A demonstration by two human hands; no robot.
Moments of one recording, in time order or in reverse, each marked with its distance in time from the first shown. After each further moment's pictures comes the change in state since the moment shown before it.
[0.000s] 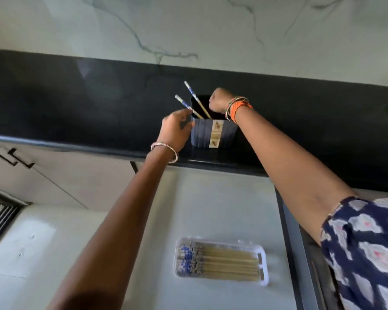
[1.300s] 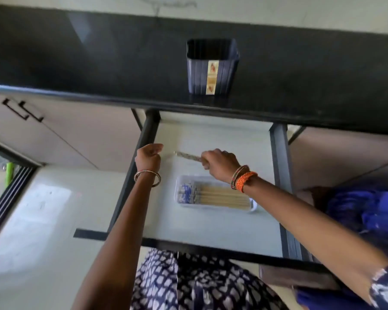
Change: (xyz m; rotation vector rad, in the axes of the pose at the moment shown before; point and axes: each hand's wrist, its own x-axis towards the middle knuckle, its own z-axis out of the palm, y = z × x) left_hand -0.202 -0.086 0.008 -0.180 0.128 -0.644; right_hand -0.252 0.069 0.149 -0.171 -0.235 -0.242
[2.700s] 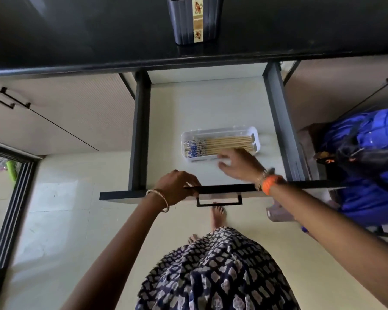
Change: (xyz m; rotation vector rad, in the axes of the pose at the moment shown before) left_hand -0.141 -0.047 -0.065 0.802 -1.010 0.469; right_hand -0.116 -0.006 0.095 0.399 0.018 0.185
